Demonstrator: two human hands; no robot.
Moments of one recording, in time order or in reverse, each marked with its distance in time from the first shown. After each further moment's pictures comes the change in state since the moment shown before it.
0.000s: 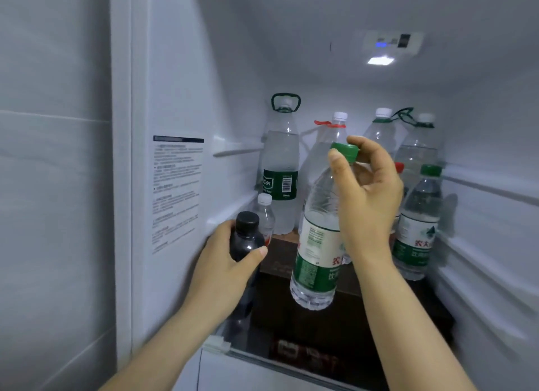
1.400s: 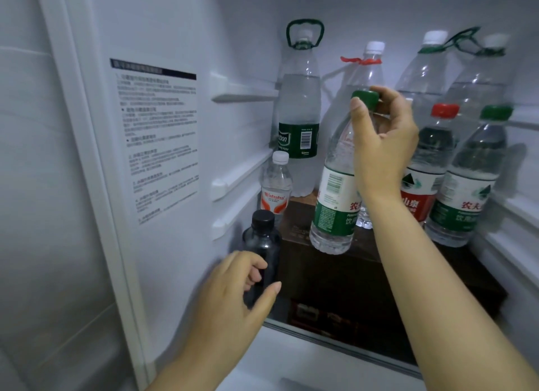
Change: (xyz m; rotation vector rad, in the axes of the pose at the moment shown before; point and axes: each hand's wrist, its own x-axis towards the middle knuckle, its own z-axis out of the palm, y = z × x) left_hand -0.049 -0.061 0.006 0.419 -0.114 0.119; right_hand 0.028 0.082 0.019 -0.090 0.034 0.024
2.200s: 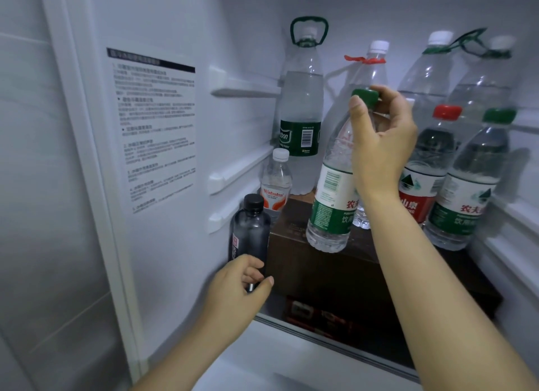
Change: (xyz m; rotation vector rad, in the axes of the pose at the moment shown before) left_hand 0.014 -0.024 0.045 -0.316 -0.033 -0.313; right_hand 0.003 0.001 0.000 0.020 -0.006 0.012
